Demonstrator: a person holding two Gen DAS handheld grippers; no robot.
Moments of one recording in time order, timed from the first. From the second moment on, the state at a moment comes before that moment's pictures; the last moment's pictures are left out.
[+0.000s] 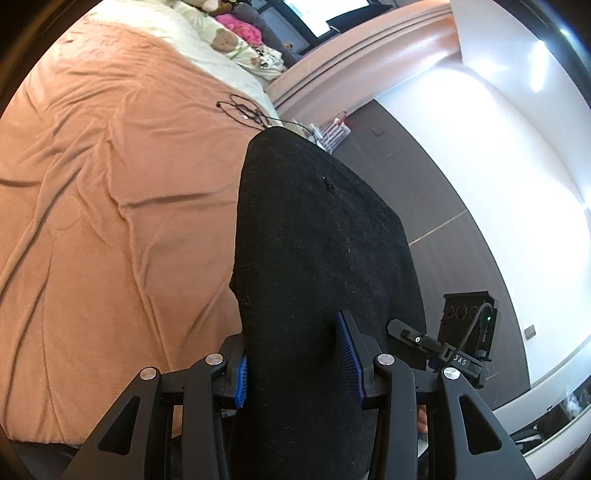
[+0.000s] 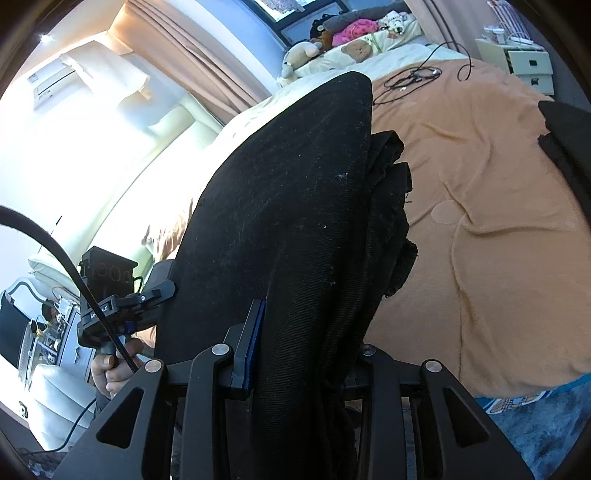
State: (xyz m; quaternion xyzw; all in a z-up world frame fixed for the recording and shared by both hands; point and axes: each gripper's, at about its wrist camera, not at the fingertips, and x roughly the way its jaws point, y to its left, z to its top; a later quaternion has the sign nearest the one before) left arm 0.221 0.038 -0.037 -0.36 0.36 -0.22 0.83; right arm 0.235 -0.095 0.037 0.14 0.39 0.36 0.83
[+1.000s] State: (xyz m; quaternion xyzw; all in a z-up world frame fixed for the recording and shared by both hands) left arm 0.341 -0.114 -0.013 -0.31 0.37 -0.33 0.81; right arm 0.231 -0.208 0.067 0.13 0.34 0.28 0.89
